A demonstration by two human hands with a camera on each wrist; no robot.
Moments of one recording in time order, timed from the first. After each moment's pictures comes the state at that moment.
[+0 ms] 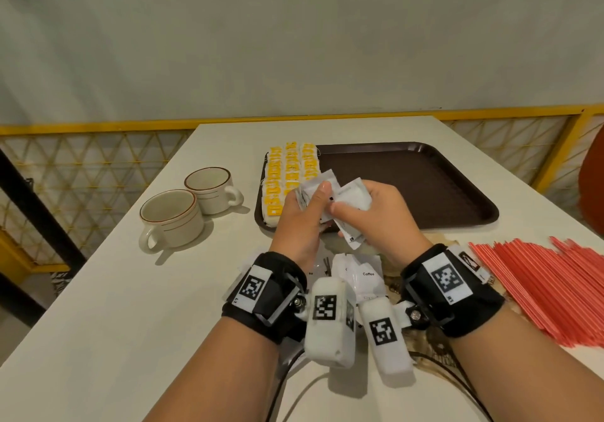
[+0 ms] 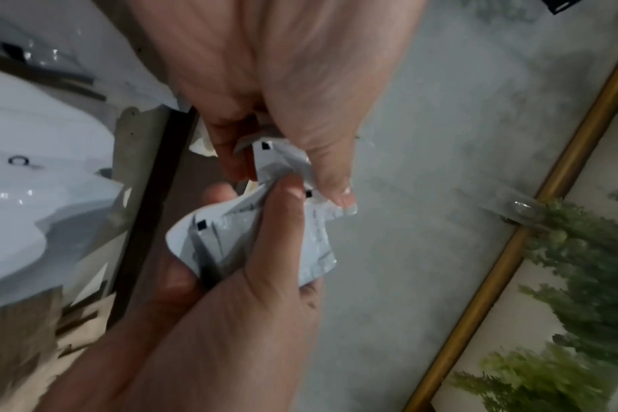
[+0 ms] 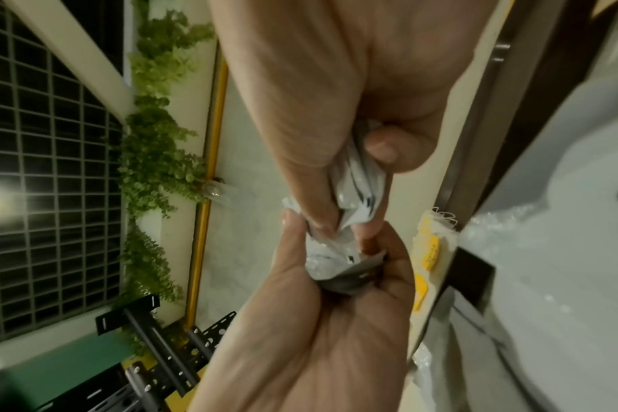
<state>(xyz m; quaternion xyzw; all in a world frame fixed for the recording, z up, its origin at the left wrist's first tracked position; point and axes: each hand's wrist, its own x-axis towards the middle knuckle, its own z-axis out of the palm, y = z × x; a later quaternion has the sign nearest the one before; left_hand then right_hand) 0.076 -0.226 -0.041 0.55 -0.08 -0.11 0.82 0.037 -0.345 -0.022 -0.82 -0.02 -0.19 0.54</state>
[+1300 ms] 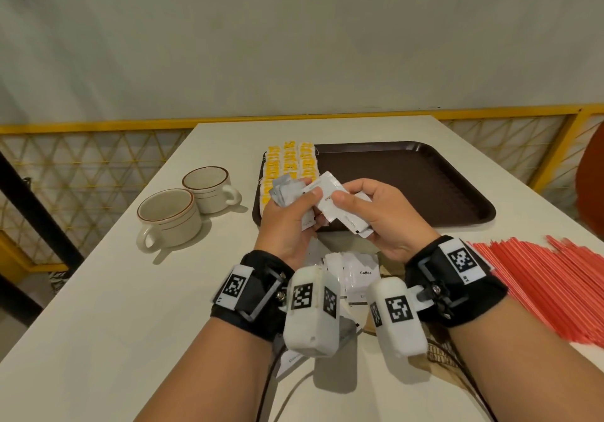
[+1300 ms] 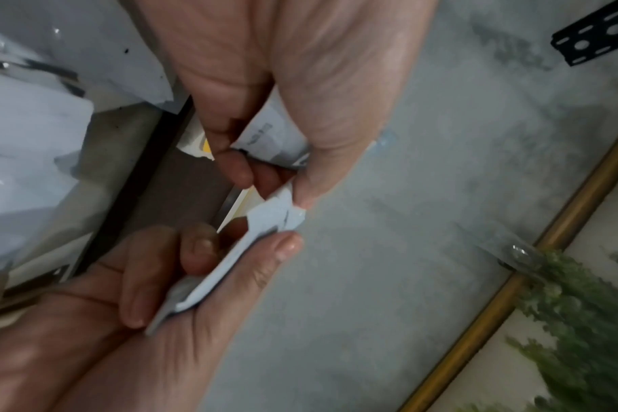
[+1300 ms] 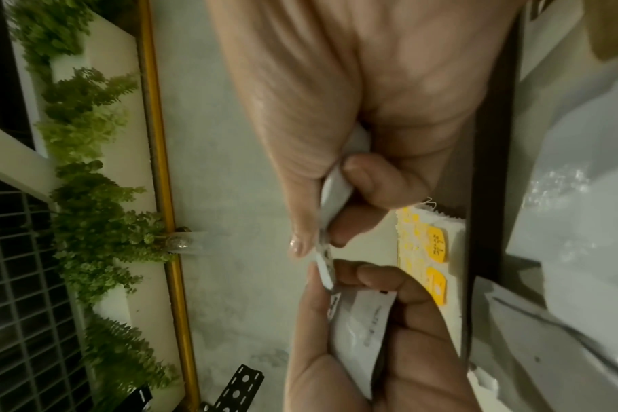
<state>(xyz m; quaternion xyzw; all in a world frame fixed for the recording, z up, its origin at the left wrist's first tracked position) 0.073 -0.211 -0.030 0.49 -0.05 -0.12 0.86 0.034 -0.350 -0.015 -0.65 0.02 -0.05 0.76</state>
